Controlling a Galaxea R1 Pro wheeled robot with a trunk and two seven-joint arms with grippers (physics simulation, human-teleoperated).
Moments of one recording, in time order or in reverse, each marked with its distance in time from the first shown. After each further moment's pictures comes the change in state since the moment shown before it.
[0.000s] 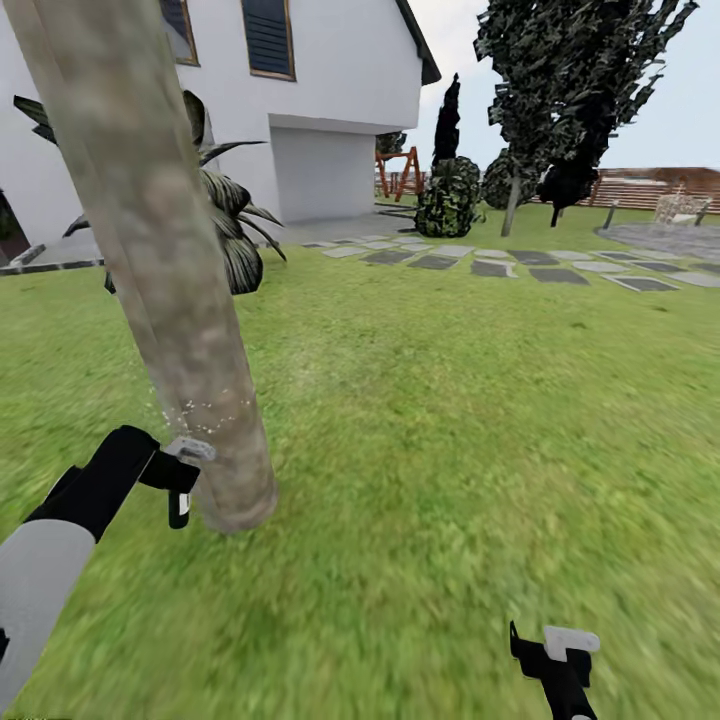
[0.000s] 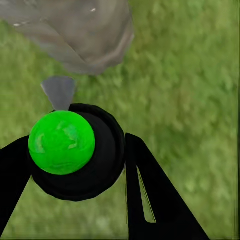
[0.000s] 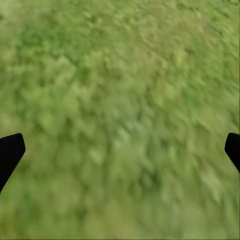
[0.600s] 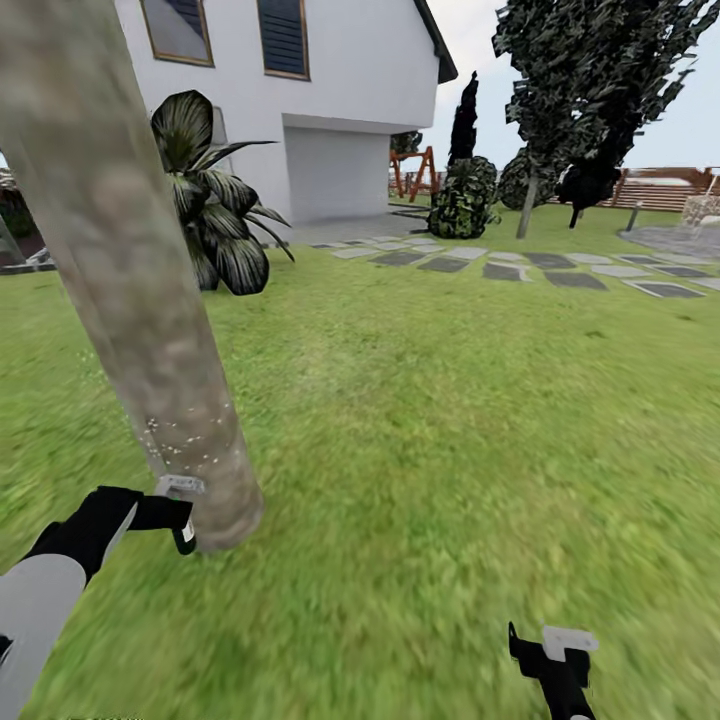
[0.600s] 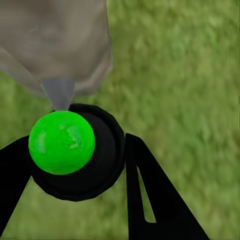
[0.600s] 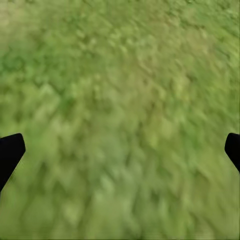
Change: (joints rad) left arm 0.061 -0.006 0.179 0.313 0.119 -0.420 0.107; right arm 0.000 0.003 0.002 0.000 0.001 0.000 0.000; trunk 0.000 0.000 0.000
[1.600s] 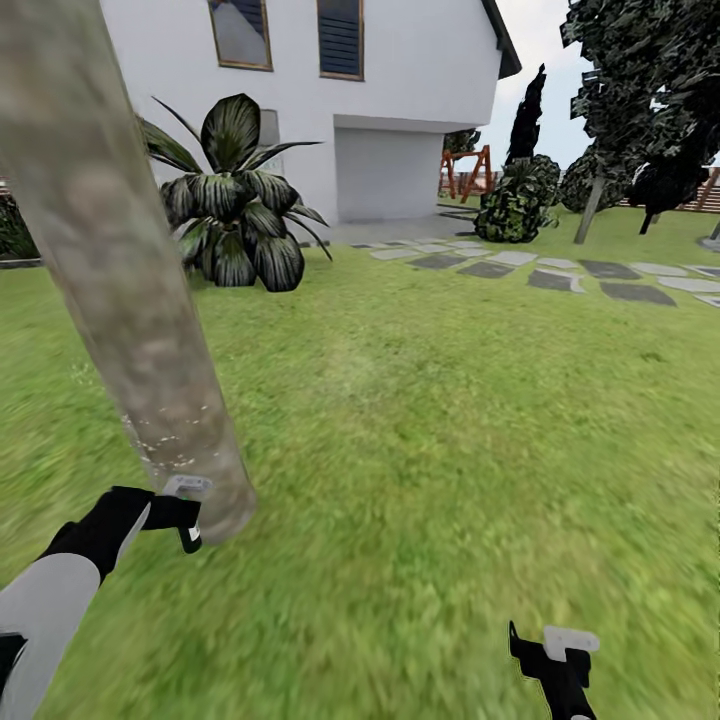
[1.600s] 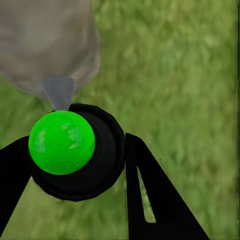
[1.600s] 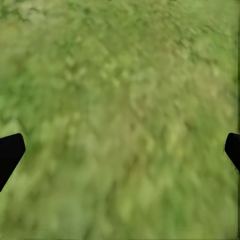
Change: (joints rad) left arm 0.000 -0.037 0.000 0.002 0.009 0.002 0.072; right arm 0.000 -0.001 -0.002 0.000 0.000 0.000 -0.002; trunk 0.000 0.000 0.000
